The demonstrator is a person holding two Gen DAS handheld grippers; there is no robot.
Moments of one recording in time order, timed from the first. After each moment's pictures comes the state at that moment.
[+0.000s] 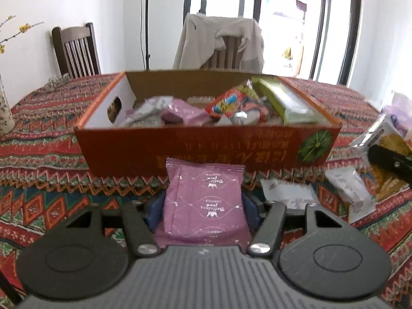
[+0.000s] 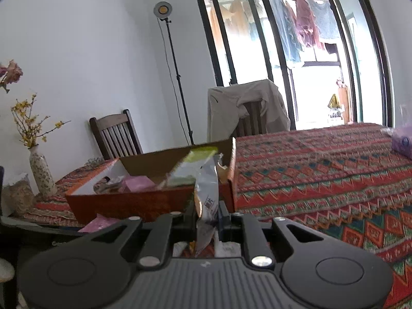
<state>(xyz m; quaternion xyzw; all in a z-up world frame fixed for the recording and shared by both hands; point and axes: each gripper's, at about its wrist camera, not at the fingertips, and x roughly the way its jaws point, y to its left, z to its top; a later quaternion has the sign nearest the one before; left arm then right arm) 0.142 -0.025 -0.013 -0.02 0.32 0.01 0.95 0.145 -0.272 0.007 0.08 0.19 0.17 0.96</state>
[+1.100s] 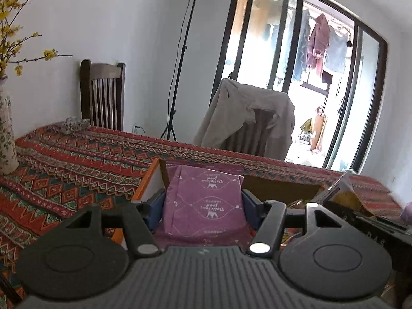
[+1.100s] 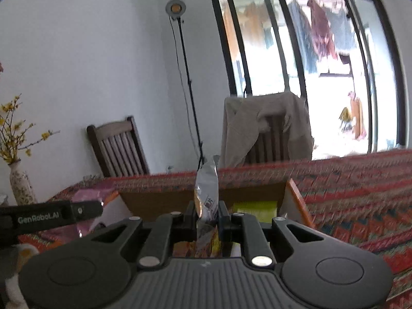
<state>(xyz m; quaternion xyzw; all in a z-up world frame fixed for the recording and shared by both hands) 0.239 0.045 0.030 -0.09 0.18 0.06 0.98 0.289 -0.169 0.028 0.06 0.18 0.18 0.96</state>
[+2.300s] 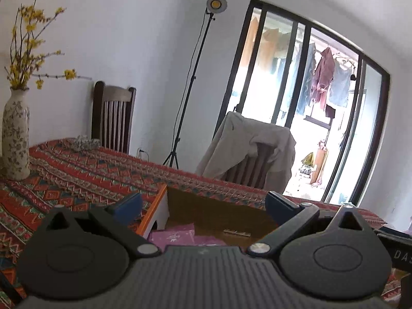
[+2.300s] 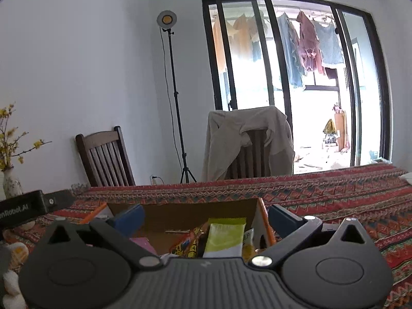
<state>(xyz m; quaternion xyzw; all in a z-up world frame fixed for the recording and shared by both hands) 0.196 0.047 0.054 -0.13 0.11 0.08 0.98 0.255 -0.192 0.059 0.04 0.15 0.14 0.98</state>
